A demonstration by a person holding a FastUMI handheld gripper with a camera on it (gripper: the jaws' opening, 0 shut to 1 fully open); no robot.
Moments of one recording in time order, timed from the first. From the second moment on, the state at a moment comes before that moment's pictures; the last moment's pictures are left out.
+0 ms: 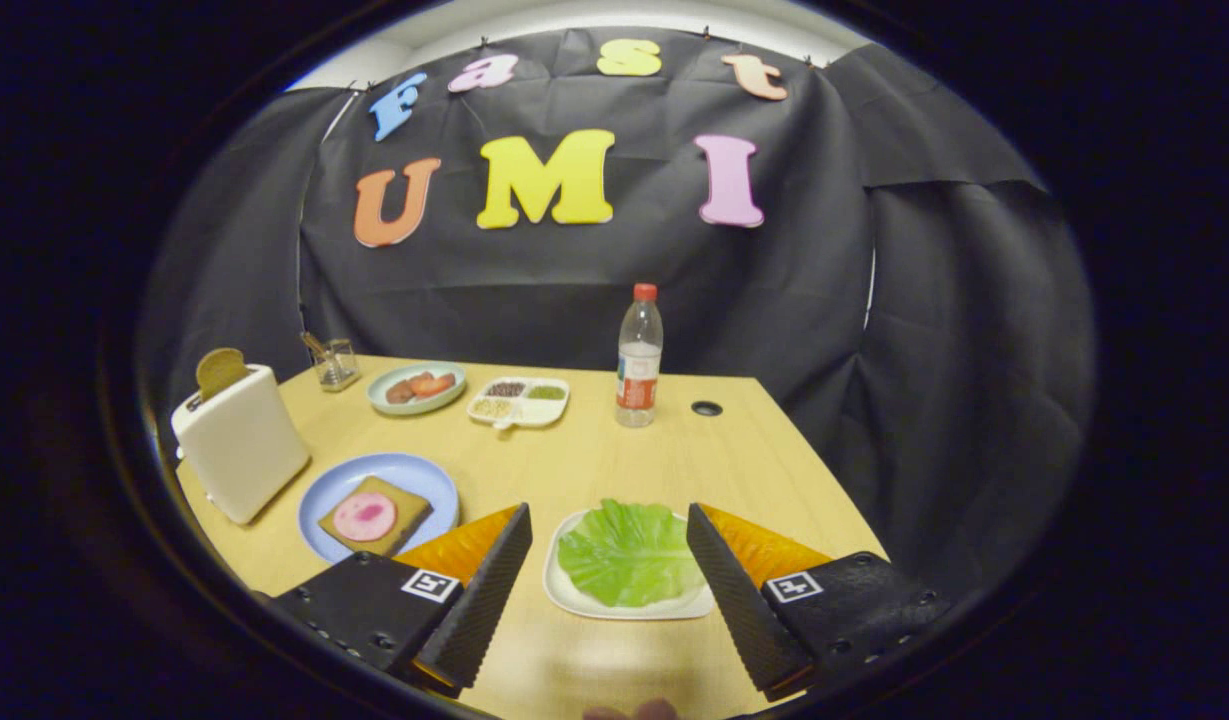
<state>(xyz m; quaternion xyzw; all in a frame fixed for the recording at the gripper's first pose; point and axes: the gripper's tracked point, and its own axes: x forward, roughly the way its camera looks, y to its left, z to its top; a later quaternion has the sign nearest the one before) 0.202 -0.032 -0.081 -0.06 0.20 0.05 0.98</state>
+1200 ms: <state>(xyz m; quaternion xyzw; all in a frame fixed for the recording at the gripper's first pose) 0.267 -0.036 -0.178 -0.01 0.31 0.05 0.95</state>
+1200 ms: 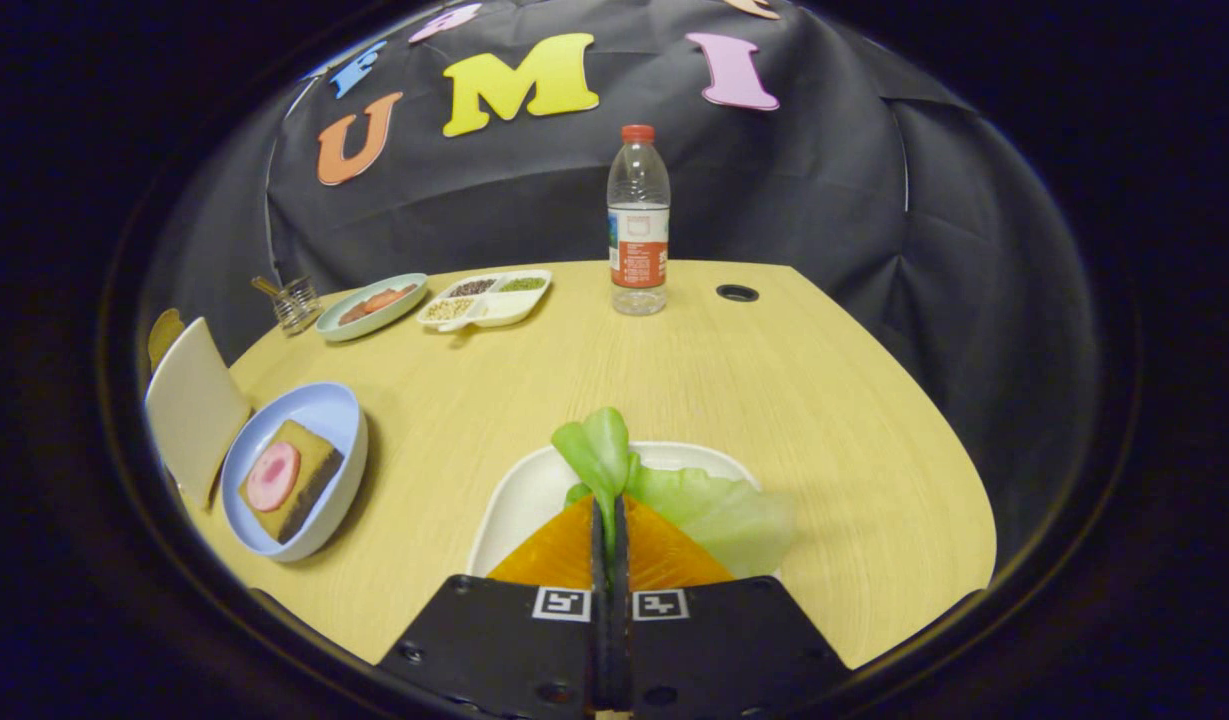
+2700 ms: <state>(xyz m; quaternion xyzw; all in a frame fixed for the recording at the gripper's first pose) 0.223 0.164 -0.086 -0.01 0.17 0.05 0.98</state>
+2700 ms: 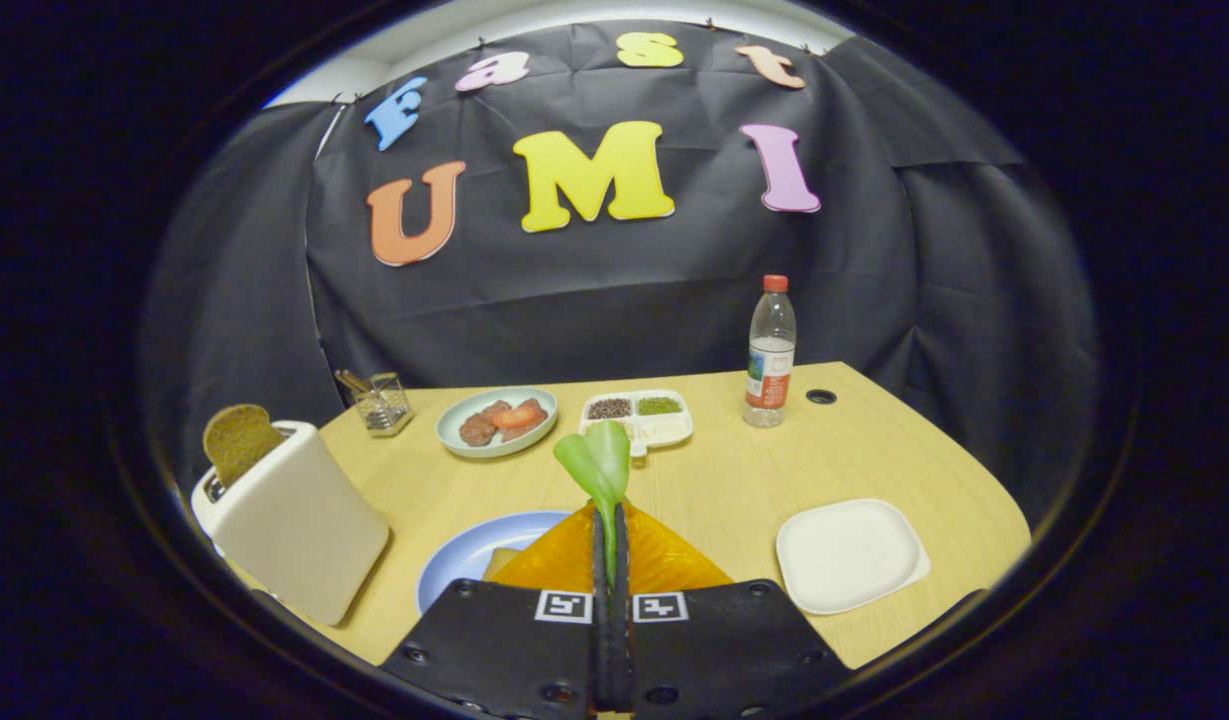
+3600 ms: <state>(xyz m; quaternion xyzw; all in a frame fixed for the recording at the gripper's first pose) 0.217 0.238 -0.142 0.04 0.20 0.06 0.98</state>
